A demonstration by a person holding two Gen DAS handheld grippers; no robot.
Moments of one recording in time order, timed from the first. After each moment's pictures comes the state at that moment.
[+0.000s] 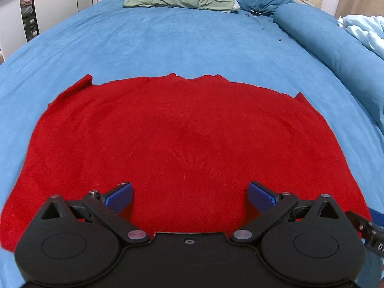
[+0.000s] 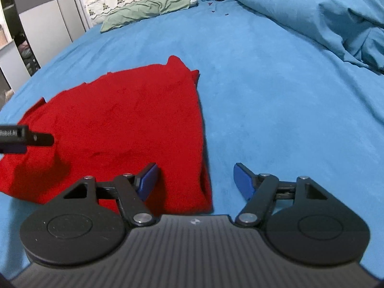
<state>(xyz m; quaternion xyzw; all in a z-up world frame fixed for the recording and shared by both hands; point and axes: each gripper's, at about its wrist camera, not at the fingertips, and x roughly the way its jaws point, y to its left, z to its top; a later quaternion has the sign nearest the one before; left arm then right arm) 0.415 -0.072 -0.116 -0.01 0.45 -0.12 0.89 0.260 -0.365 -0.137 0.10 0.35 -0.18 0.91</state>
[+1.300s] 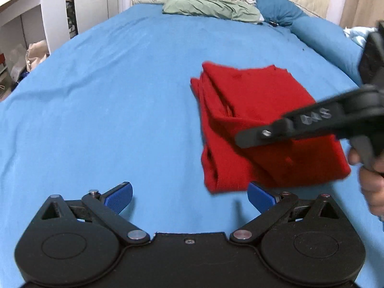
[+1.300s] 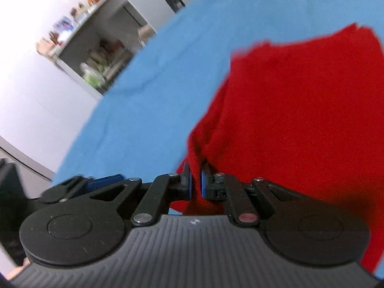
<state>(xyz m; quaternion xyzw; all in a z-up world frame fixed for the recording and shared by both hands) 0.340 0.164 -0.118 0.01 0.42 -0.12 0.90 0.452 -0.081 -0.137 0.16 0.46 0.17 0.86</state>
